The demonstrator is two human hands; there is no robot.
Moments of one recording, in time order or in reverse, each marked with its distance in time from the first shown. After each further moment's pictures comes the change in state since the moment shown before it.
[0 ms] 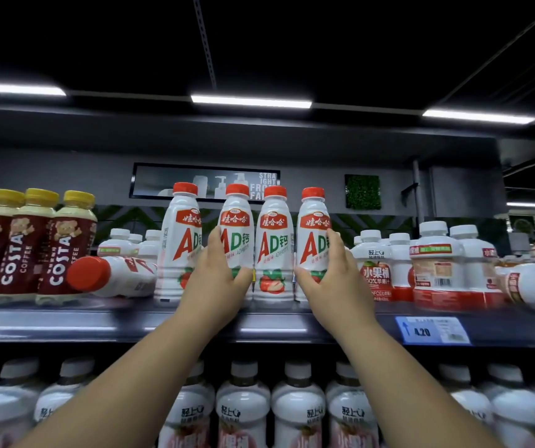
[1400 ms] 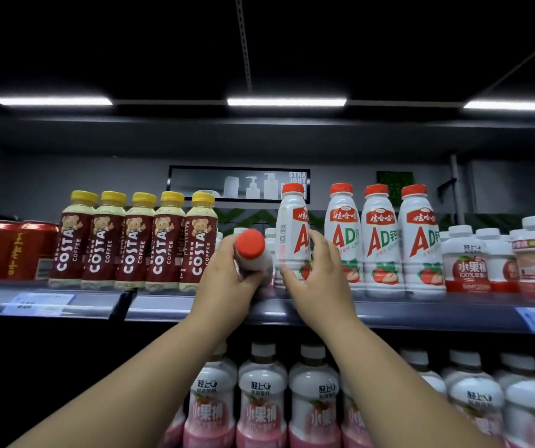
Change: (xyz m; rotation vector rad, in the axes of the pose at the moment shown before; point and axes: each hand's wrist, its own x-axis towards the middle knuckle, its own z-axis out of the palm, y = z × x) left_hand -0.017 -0.095 -0.145 -0.136 0.070 0.104; right_hand -0.045 -0.168 0.103 0.281 0.019 -0.122
